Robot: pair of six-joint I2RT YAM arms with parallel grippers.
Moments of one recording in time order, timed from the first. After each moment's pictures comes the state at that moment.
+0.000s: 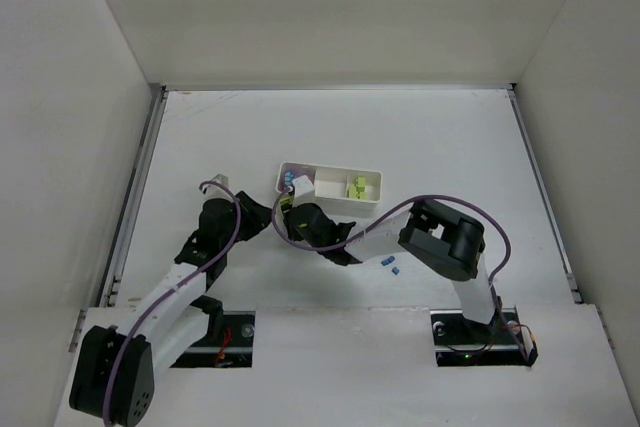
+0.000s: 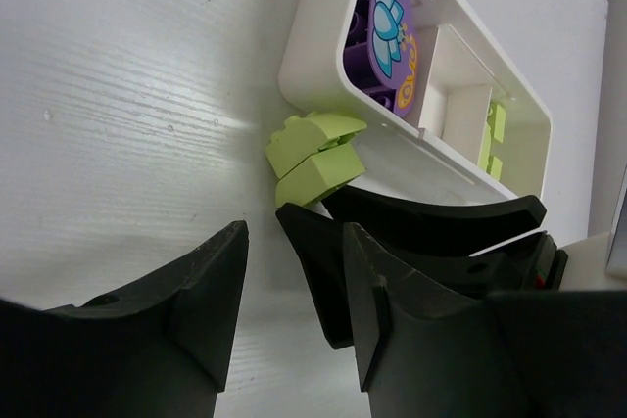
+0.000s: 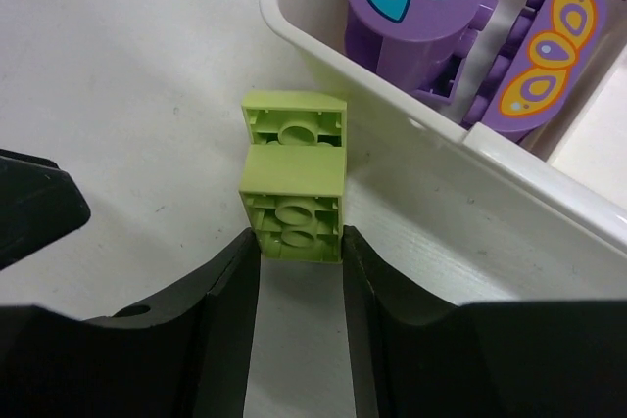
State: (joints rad) left arm -0.30 0.85 0.25 0.08 0.05 -0.83; right arm 1.11 2.04 1.07 0.46 0.47 0.40
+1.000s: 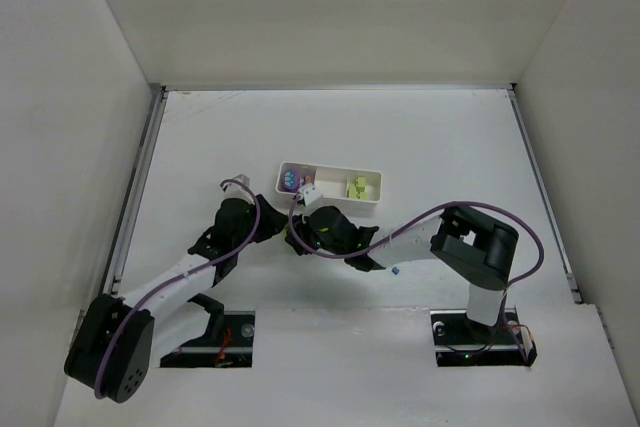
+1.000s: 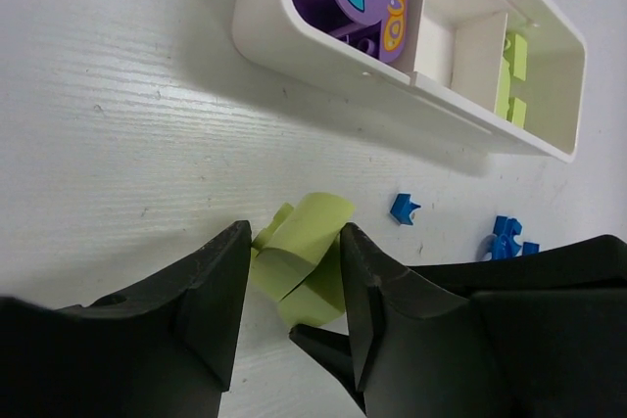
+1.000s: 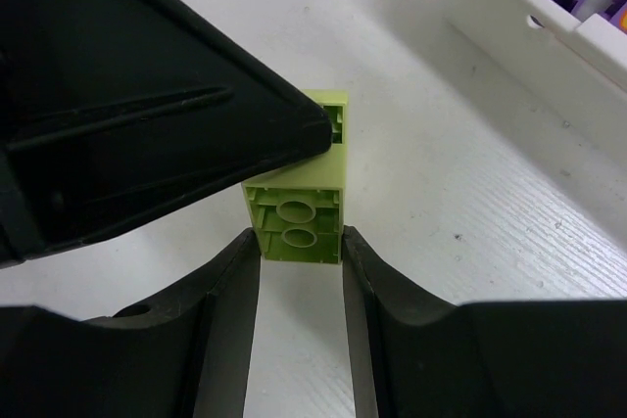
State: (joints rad) left arm -0.43 0.99 0.26 0.18 0.03 -0.78; right arm 1.11 1.84 0.88 0.49 0.17 0.42
